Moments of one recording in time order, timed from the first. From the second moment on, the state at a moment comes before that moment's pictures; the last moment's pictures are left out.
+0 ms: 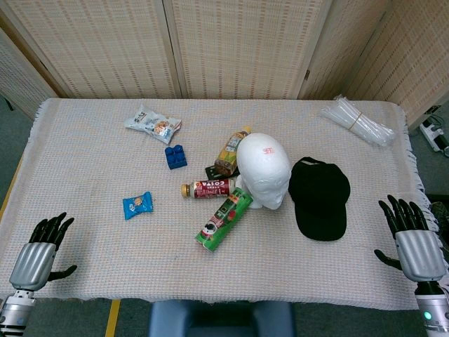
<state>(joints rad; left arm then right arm) -0.13 -1.21 0.01 -1.53 1.53 1.40 0.06 0.07 -1.13 0.04 -1.61 -1.53 1.49 -0.16</state>
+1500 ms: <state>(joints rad) -0.14 -1.14 0.04 -1.60 1.60 1.43 -0.10 0.13 -1.87 0.06 -0.46 -1.61 1.63 0.24</state>
